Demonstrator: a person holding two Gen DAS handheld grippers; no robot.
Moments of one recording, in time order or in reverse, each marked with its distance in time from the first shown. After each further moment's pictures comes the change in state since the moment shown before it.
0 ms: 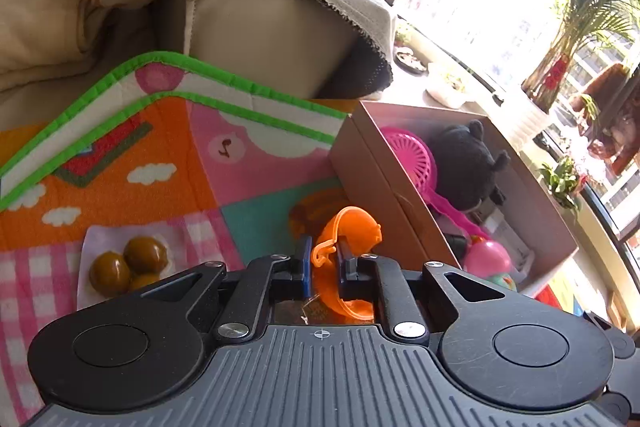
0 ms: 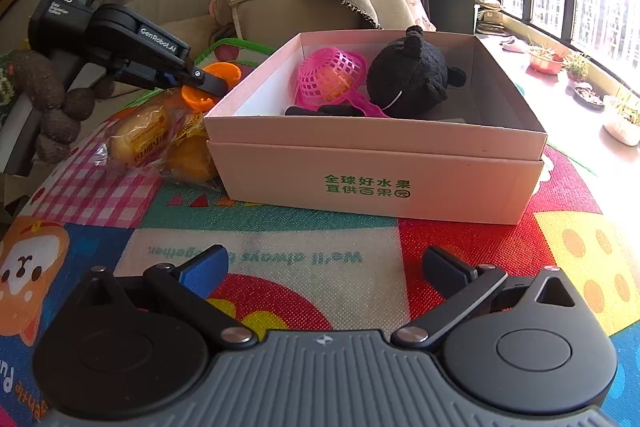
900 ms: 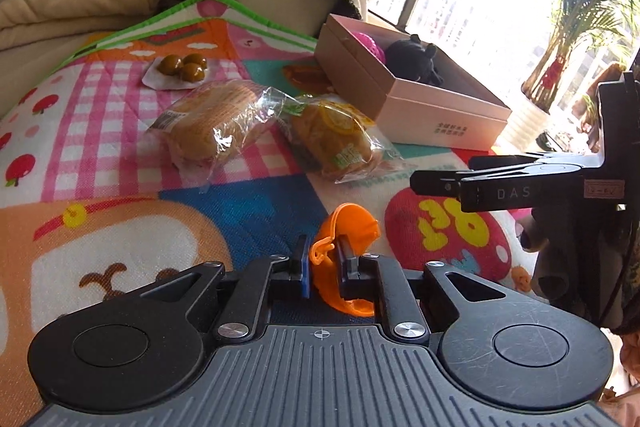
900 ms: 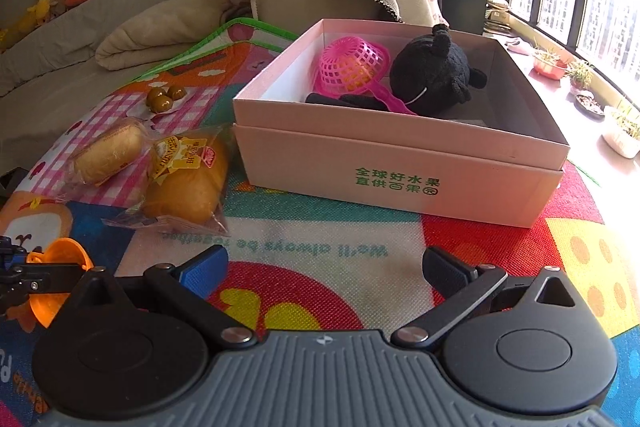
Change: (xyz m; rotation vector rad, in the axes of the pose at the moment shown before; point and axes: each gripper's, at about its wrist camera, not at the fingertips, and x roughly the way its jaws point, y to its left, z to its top) left arm -0.110 -0.047 -0.181 -0.026 -0.099 0.076; right arm -0.003 0.033 0.005 -0.090 0.047 0.040
